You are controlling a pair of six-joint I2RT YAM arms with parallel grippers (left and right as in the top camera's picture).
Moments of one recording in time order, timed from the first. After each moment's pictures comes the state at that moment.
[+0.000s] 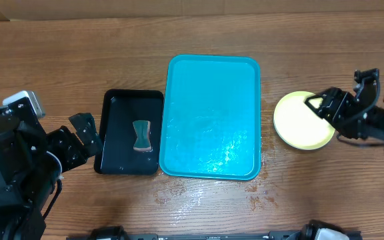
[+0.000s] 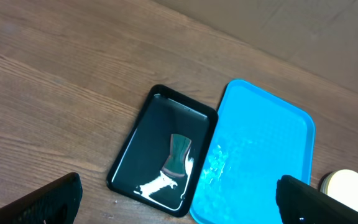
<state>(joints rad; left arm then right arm) 0.08 1.01 1.74 -1.44 0.00 -0.36 -0.28 1.22 1.28 -1.13 -0.65 0.24</state>
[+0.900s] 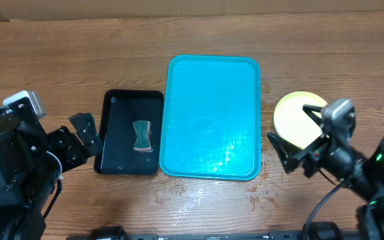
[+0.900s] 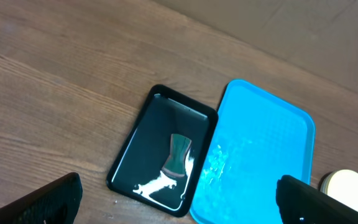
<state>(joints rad) 0.08 1.01 1.74 -1.44 0.00 -0.36 0.07 0.65 0.98 -0.66 -0.60 -0.10</state>
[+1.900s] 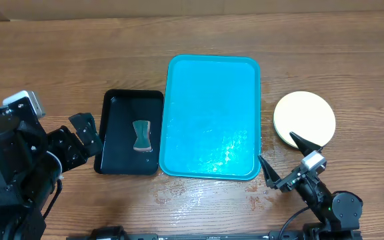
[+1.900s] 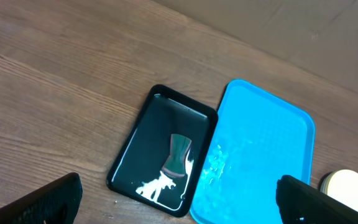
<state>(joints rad) 0.08 1.01 1.74 -1.44 0.00 -0.36 0.07 0.01 0.02 0.06 -0.53 0.01</state>
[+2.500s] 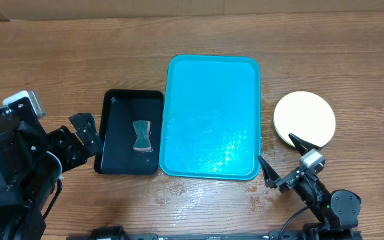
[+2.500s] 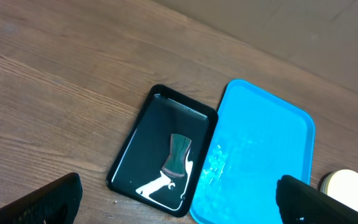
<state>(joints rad) 0.08 1.01 1.74 -1.44 0.00 -0.36 0.07 0.01 0.02 0.00 -0.53 0.01</state>
